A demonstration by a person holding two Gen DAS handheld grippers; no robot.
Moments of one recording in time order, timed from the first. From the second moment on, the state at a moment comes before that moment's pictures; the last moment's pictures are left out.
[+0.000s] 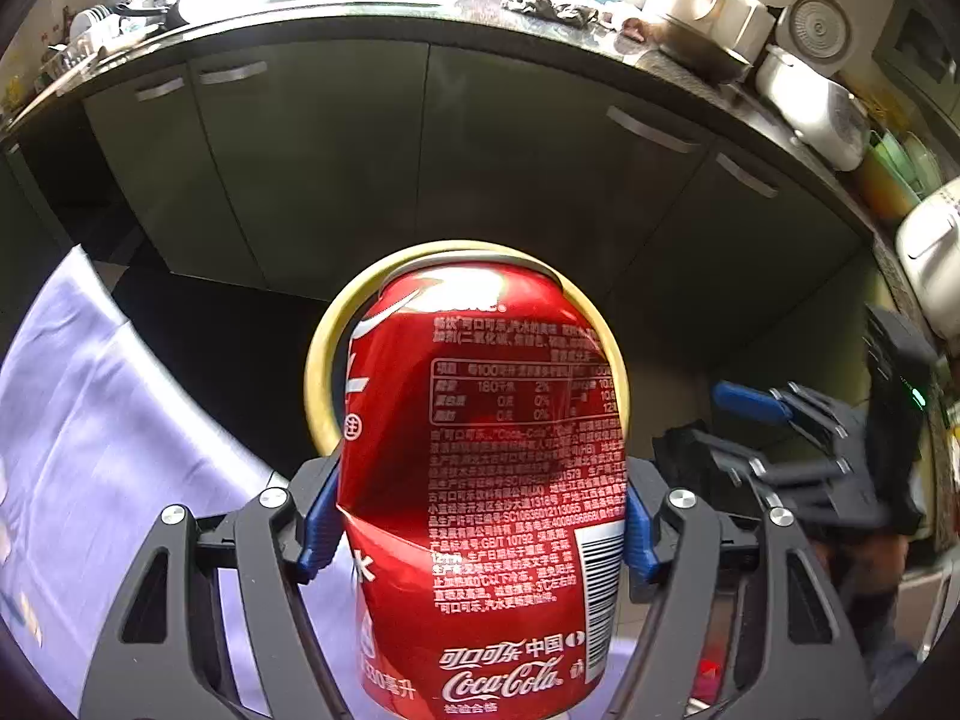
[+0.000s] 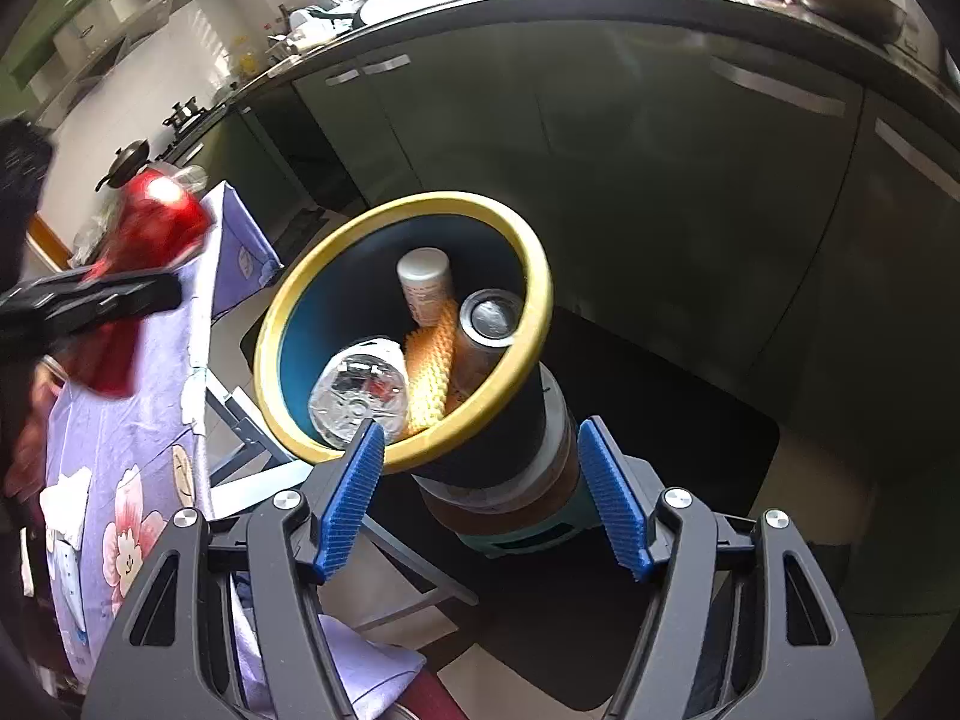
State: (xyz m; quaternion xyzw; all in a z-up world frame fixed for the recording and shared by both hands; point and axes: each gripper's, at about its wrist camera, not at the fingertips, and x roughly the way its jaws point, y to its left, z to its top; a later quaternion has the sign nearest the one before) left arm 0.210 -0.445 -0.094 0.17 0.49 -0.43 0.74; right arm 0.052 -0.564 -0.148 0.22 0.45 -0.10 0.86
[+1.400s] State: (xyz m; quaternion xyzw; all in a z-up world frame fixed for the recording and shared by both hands) left arm 0.177 0.025 -0.041 -0.06 0.33 -0.13 0.93; right arm 0.141 -0.188 -0.111 0.01 0.48 0.28 0.83
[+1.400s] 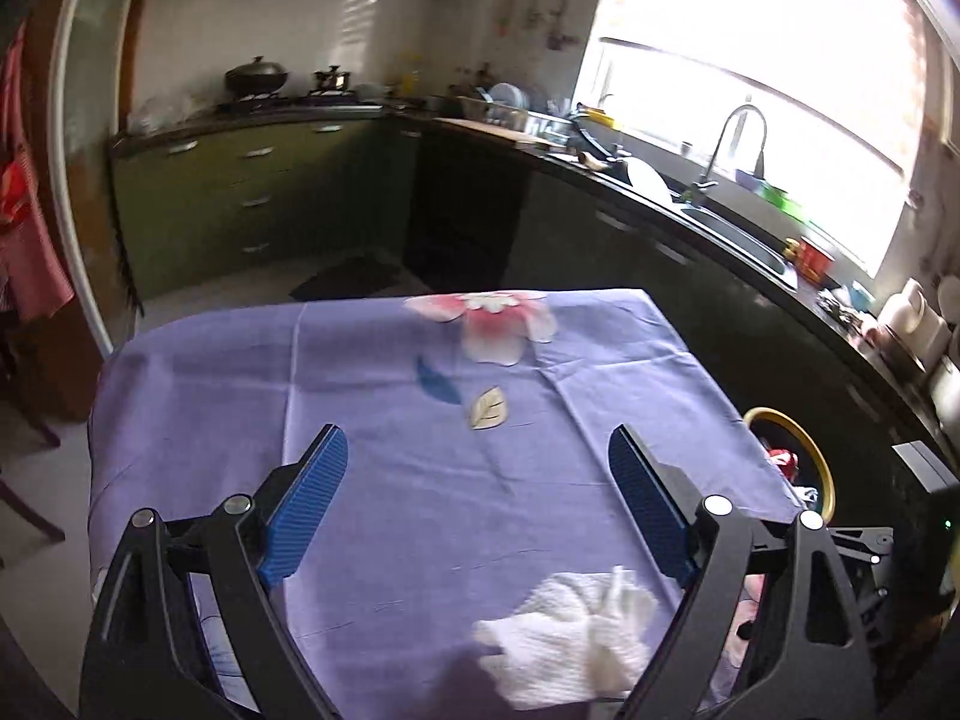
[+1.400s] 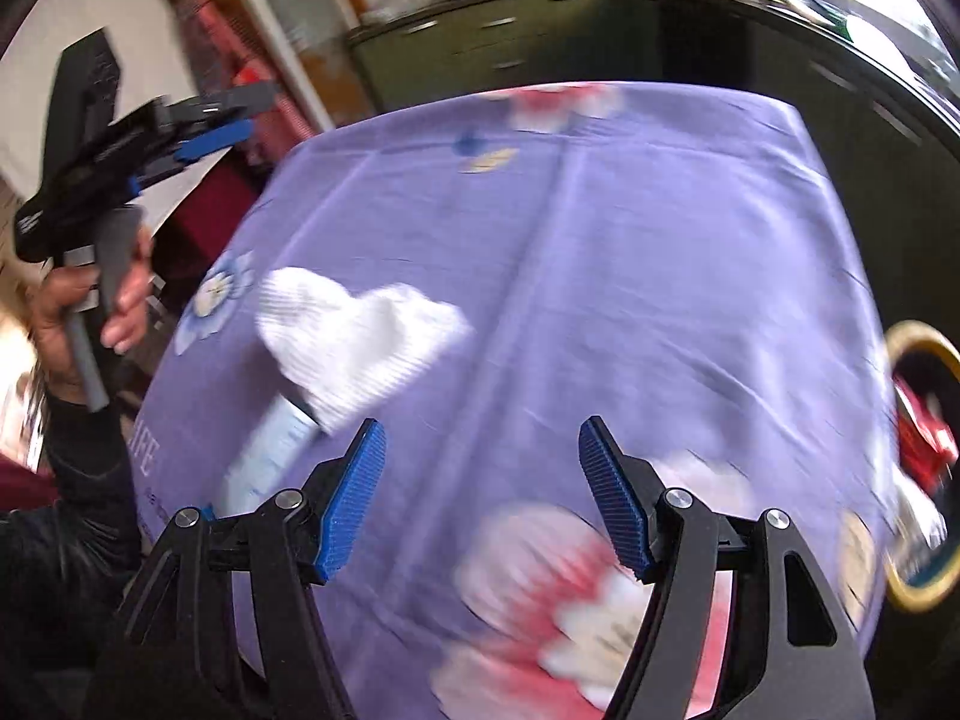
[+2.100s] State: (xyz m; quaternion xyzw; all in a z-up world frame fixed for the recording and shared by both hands) left arm 0.185 0.034 -0.065 -0.07 0.36 -0.11 0.92; right arm 0.184 -0.096 -0.139 -0.04 0.51 0.33 0.79
